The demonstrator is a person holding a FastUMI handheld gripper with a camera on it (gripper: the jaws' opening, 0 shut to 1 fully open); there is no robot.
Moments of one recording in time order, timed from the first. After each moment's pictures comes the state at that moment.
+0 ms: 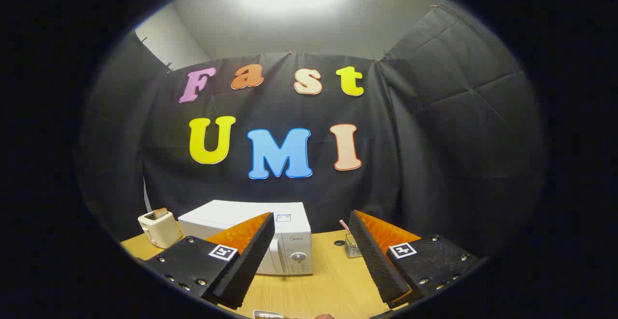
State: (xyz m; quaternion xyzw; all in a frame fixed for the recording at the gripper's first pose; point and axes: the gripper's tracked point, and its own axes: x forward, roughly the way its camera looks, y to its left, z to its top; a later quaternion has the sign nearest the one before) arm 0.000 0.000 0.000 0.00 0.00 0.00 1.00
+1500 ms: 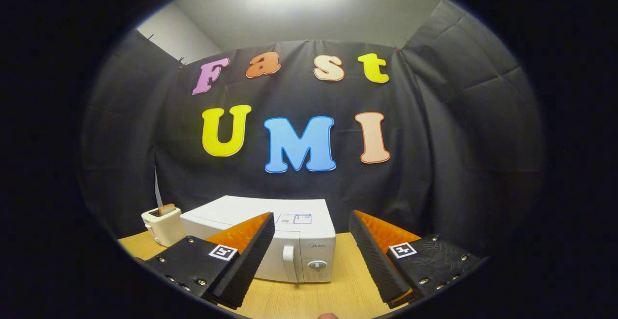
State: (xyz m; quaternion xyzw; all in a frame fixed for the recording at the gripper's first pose) arm 0.090 0.040 -0.038 -0.01 0.02 0.07 1.00
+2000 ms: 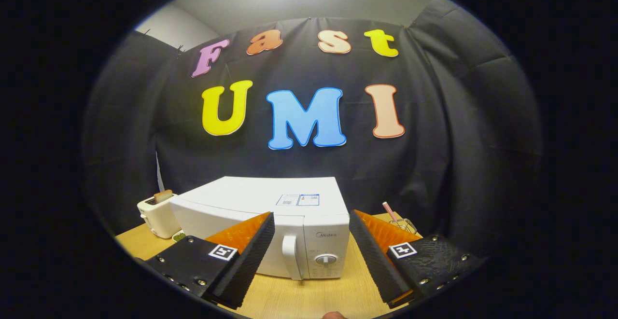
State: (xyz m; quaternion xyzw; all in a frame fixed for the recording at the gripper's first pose) arm 0.137 0.053 -0.105 -0.01 0.09 0.10 0.99
